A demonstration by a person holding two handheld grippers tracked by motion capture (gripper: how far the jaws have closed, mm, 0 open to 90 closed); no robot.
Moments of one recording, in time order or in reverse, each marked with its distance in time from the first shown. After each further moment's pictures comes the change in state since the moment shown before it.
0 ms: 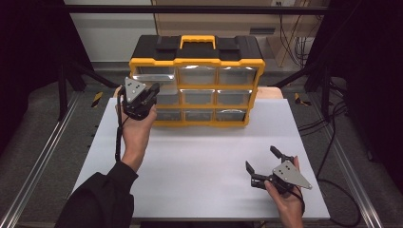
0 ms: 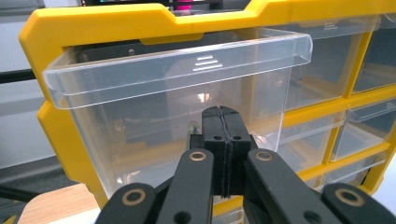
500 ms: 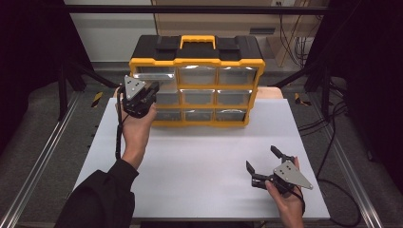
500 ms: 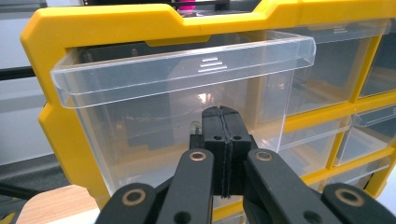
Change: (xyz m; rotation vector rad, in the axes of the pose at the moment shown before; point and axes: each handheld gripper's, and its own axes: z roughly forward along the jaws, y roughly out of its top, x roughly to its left) left arm 0.003 0.002 0.005 0.002 0.006 -0.013; right arm -0.001 0.000 -0.001 -0.008 0.002 0.007
